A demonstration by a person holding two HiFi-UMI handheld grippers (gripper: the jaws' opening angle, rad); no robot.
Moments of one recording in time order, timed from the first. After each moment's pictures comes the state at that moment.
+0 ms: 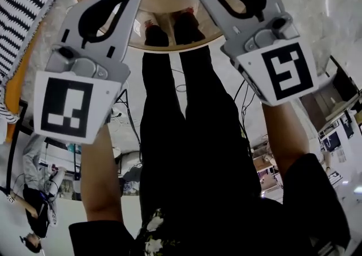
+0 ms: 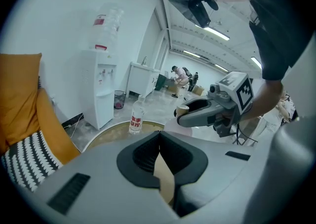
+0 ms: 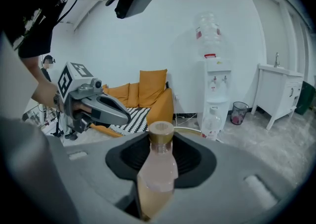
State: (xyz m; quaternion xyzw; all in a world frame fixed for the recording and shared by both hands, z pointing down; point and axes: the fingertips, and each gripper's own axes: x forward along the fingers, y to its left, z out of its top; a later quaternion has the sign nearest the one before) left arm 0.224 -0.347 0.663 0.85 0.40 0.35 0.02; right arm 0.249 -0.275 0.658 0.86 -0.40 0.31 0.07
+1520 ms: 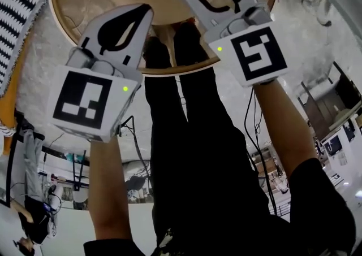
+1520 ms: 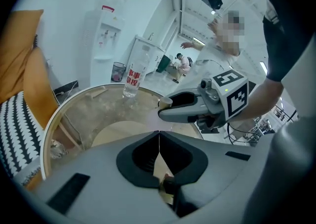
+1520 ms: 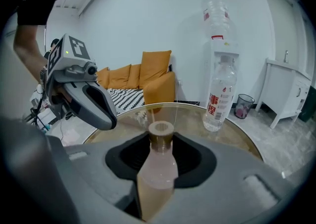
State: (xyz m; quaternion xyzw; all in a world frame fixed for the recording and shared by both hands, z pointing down) left arm 0.204 -0.328 0.816 0.80 0.39 0.45 0.07; right arm 0.257 -0.284 0.829 0.84 -0.42 0.34 0.13
